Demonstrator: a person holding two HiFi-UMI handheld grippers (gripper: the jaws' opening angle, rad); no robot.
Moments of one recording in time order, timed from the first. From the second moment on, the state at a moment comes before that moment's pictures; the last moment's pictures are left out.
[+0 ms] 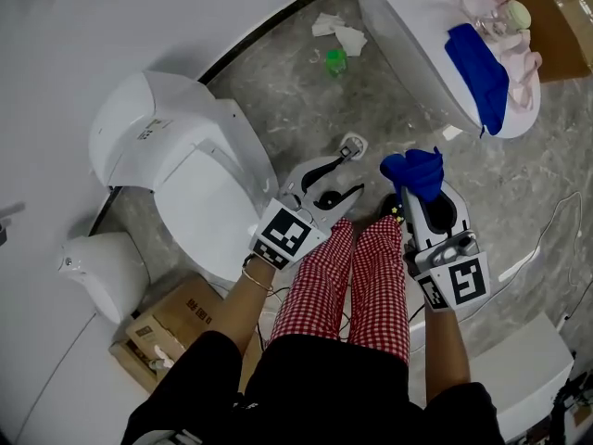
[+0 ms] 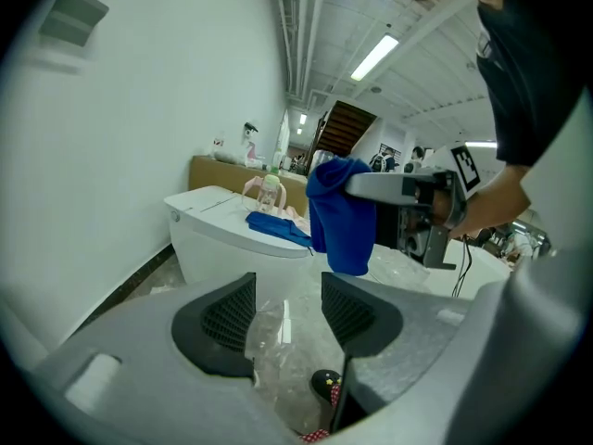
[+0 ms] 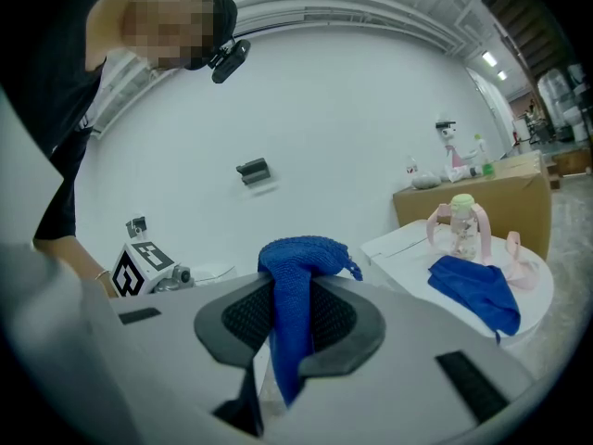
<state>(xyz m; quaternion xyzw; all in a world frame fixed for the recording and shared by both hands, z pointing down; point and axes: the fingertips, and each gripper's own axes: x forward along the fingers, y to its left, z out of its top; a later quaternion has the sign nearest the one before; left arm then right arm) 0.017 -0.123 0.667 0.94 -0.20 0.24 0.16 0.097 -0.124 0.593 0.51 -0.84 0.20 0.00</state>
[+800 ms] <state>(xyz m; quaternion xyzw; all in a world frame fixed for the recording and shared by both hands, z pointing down) 0.028 -0.132 0.712 0.93 -0.20 0.26 0.18 0.098 -0.130 0.648 0.49 -0.84 0.21 0.02</state>
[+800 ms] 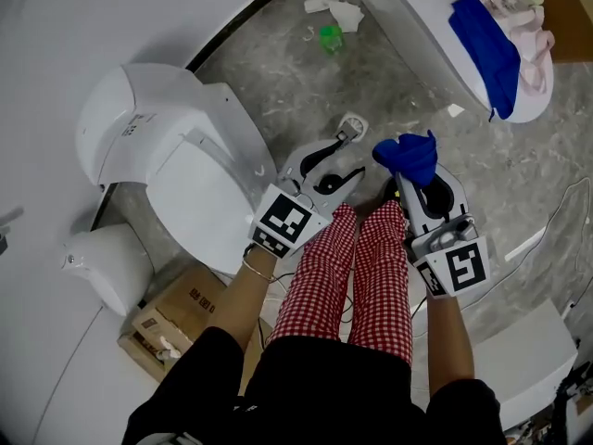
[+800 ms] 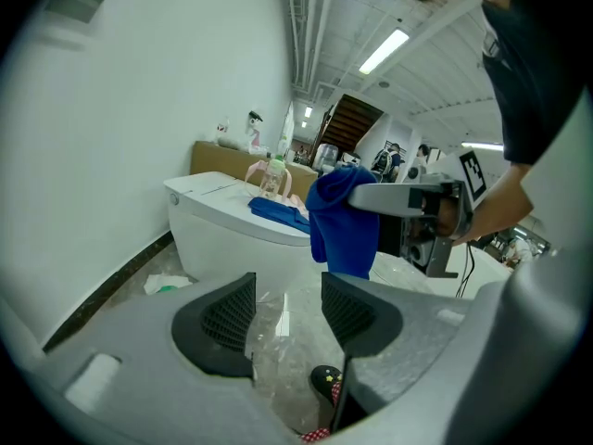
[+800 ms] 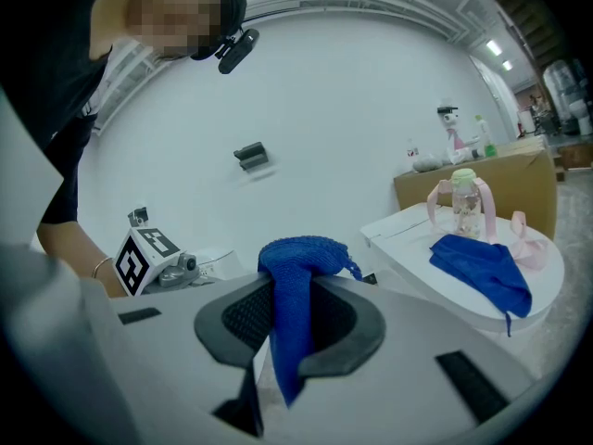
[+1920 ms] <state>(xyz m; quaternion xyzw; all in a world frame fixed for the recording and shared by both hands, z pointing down) 0.023 -0.148 0.783 0.91 -0.21 0.30 0.21 0.094 -0.146 0.701 0.49 -0.84 0.25 0.04</state>
